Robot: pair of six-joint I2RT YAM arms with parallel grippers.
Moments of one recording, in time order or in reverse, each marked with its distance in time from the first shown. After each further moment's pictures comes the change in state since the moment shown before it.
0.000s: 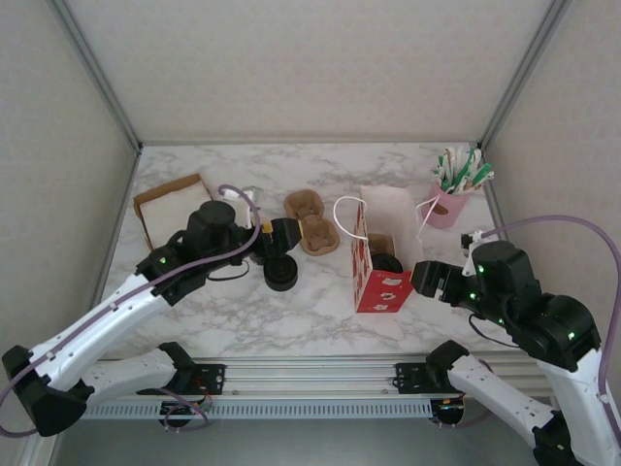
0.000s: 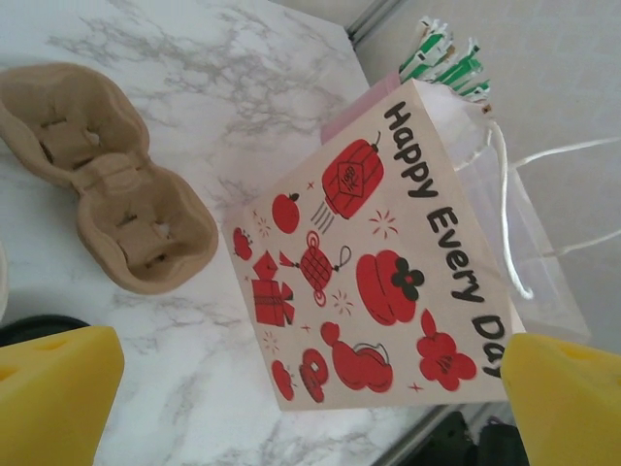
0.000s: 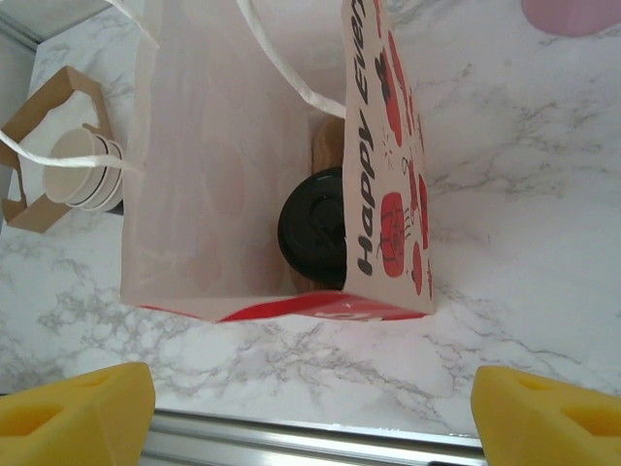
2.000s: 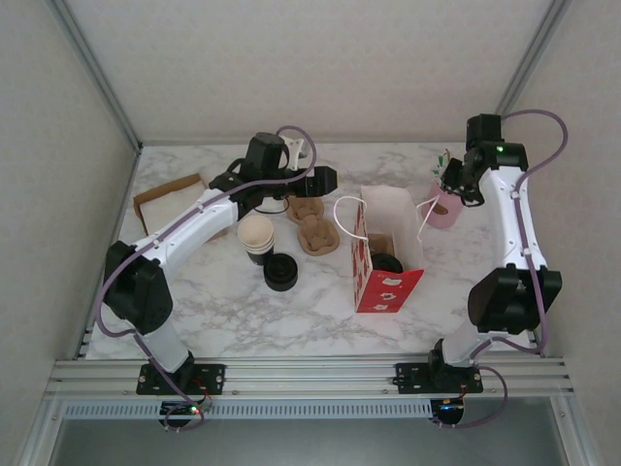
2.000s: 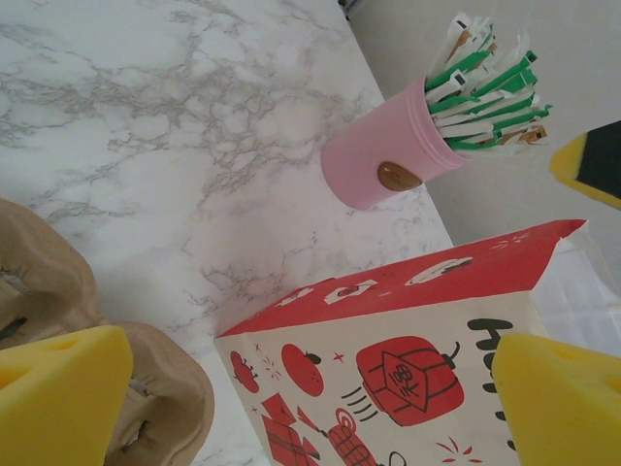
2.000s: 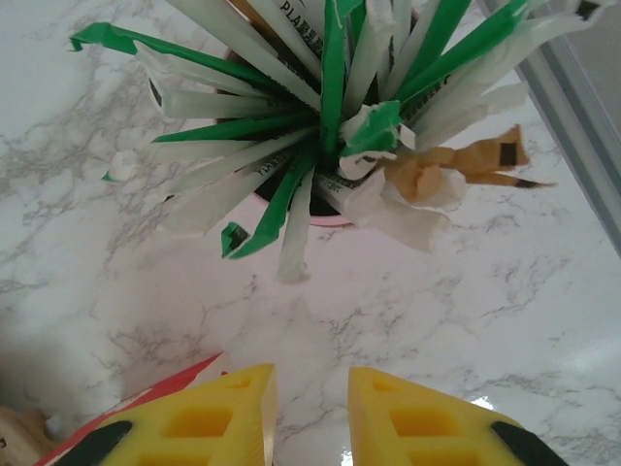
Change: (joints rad) left arm 0.187 0.689 0.482 0.089 0.335 0.167; right arm -0.650 0.959 0.419 0.210 -0.008 -0.299
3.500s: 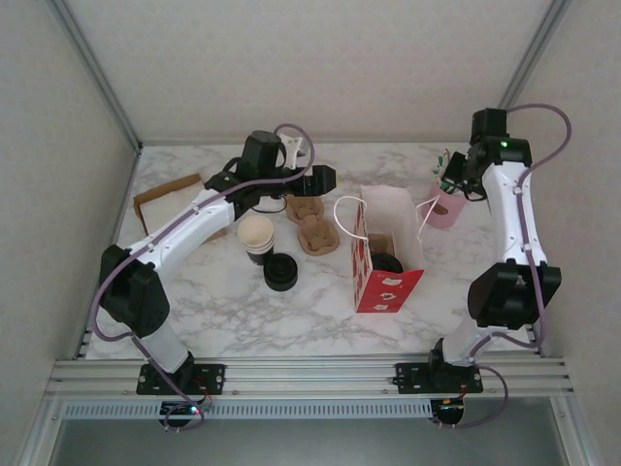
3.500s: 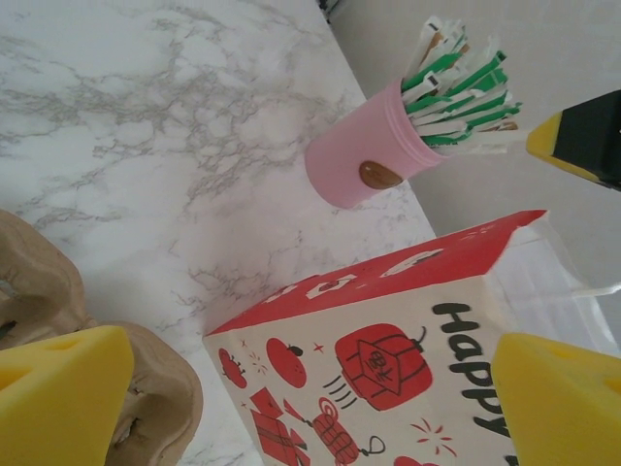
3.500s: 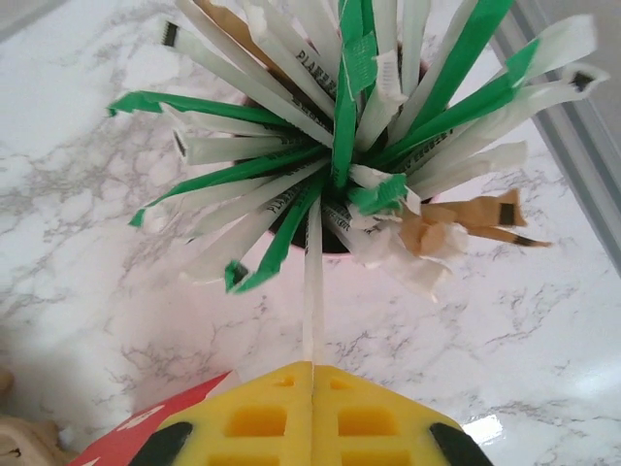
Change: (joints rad) left arm 0.004 -0.040 0.000 -0.008 0.023 0.010; right arm -0.022 -0.002 0.058 -0.001 -0.026 -0.031
